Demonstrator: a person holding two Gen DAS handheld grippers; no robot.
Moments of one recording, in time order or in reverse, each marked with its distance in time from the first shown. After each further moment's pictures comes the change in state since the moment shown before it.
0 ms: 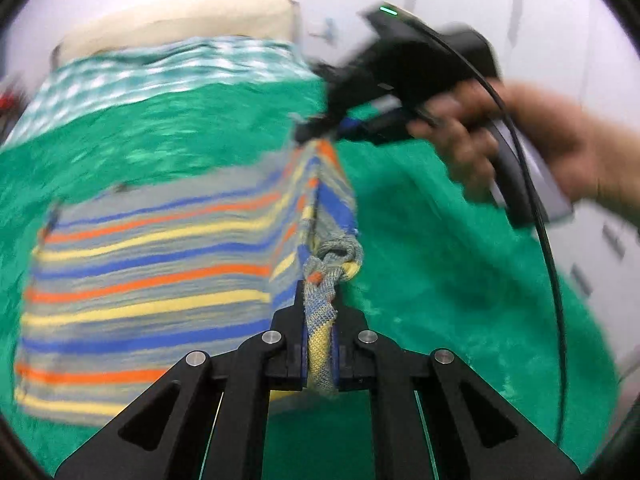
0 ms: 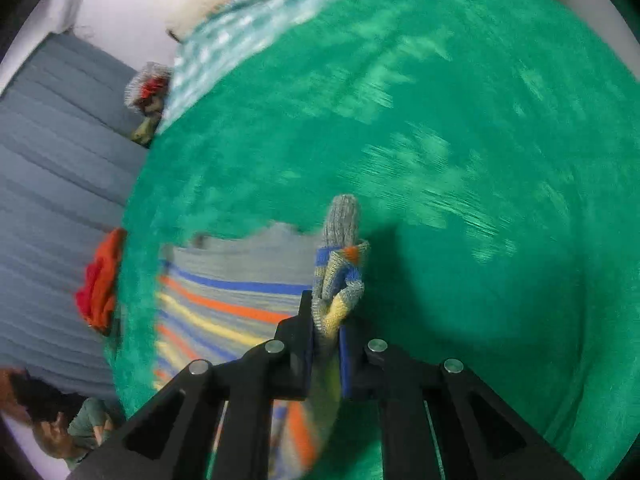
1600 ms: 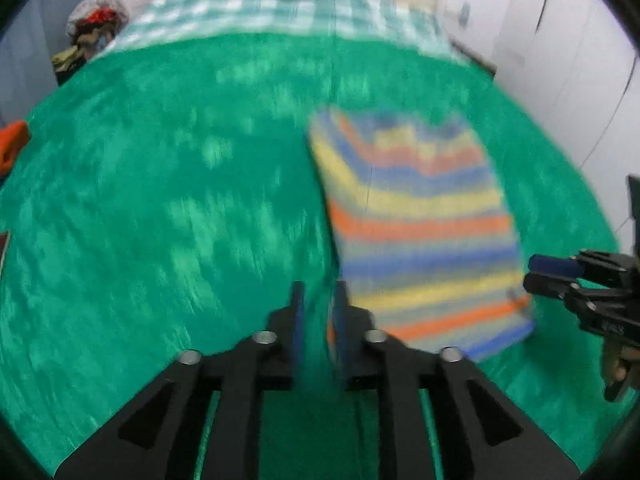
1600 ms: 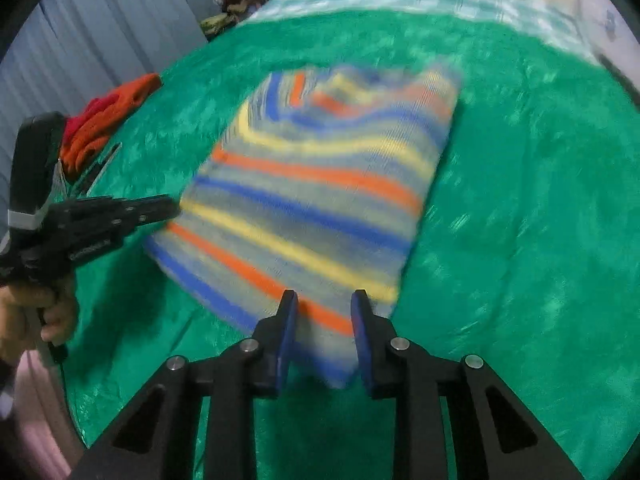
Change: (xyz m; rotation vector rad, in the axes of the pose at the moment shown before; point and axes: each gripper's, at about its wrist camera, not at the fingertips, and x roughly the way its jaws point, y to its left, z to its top) left arm -0.068 0.239 -0.017 -0.182 0.140 0.250; right arm 0.097 0.173 -0.188 -0.488 0.010 -0.166
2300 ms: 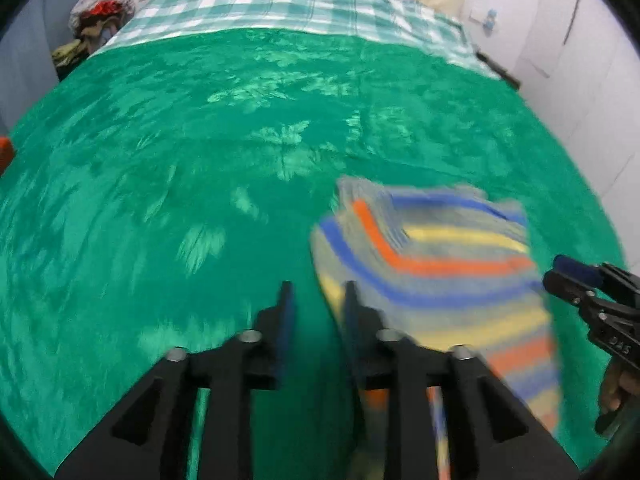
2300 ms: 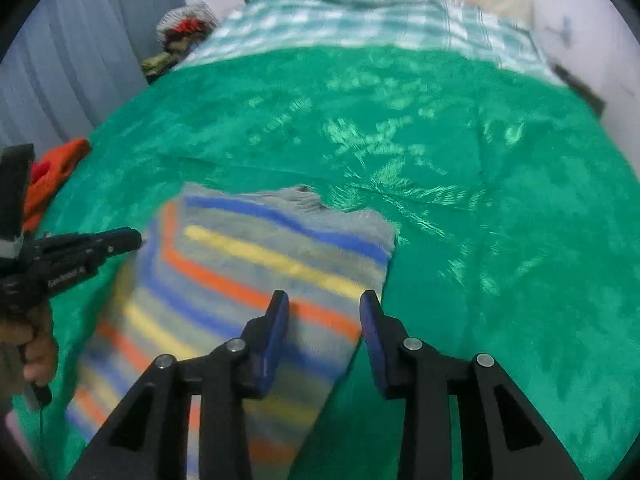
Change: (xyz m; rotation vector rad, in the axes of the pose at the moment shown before) left arm 0.054 0.009 0.049 -0.049 0.047 0.015; right arm 0.021 -0.049 0.102 0.077 -0.100 -0.168
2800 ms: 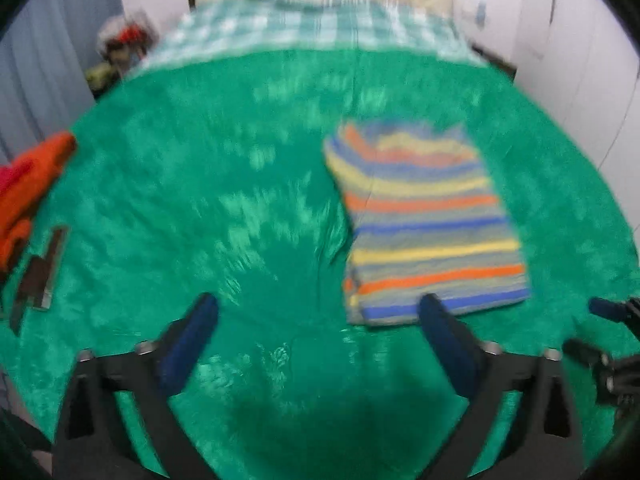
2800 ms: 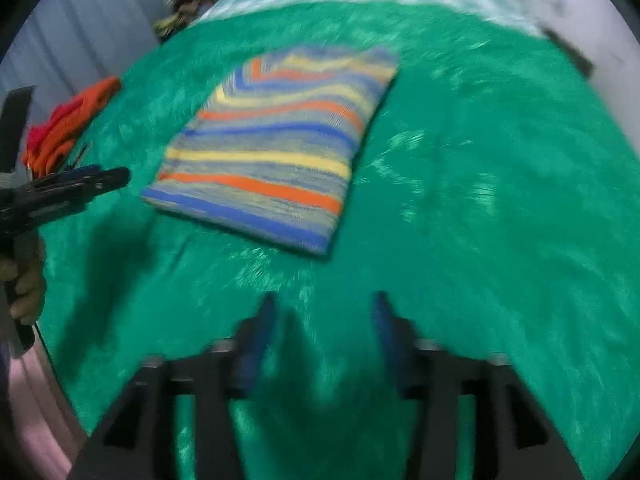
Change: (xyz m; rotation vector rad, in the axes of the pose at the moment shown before) left arm -0.120 -0.045 -0.091 0.074 -0.088 0.172; right arm -0.128 0.050 -0.176 0.039 0.138 -0.016
